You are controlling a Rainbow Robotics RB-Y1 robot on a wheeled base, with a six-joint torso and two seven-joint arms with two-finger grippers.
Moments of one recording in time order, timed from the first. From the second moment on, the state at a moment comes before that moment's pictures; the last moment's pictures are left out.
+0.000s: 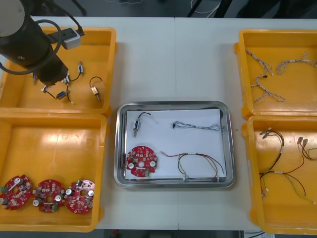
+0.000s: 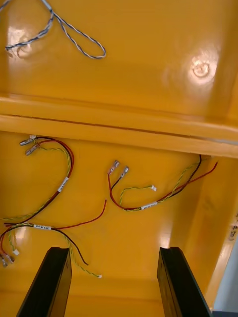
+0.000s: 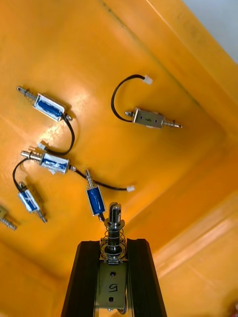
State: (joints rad) right arm -0.17 -0.78 -0.51 -2.09 -0.85 1.92 1.59; left arm -0.87 0.91 -0.34 -1.63 0.92 1.67 -1.84
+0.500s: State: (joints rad) right arm -0.16 -0.78 -0.51 -2.09 -0.85 1.92 1.49; left arm -0.87 0.90 -0.23 -1.73 0.92 1.83 -1.73
